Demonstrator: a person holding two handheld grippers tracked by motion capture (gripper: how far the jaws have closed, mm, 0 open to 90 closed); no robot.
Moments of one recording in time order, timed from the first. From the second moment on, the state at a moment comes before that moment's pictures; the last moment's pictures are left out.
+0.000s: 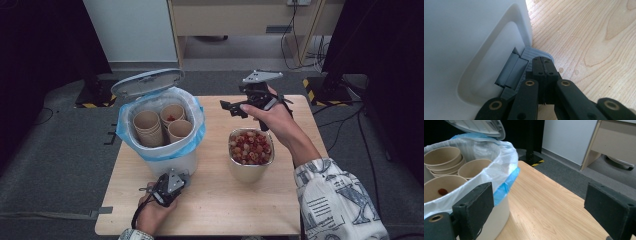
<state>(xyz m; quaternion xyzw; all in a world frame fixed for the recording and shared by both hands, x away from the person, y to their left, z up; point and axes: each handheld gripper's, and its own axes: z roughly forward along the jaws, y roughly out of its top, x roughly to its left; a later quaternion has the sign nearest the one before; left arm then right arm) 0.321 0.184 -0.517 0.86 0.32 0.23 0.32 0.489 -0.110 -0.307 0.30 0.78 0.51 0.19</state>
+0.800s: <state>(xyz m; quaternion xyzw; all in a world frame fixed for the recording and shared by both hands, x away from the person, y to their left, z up) 0.310 0.190 -0.510 0.85 0.34 0.23 0.33 0.491 -0.158 -0.313 0.34 0.77 0.51 0.20</state>
